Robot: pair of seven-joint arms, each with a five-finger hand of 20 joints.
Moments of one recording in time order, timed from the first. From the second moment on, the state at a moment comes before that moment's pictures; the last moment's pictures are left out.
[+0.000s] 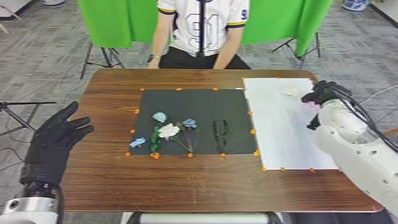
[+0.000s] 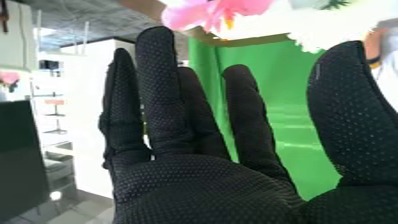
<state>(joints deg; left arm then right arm) 143.7 -47.8 -102.7 -133.9 40.7 25.8 21.7 -68.8 -43.0 58.6 -88.1 -121.6 -3.9 45.2</state>
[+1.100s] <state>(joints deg) 142.1 -47.6 -101.0 -133.4 39.8 25.1 22.7 -62.2 -41.6 41.9 -77.6 -133.9 5.0 43.4</state>
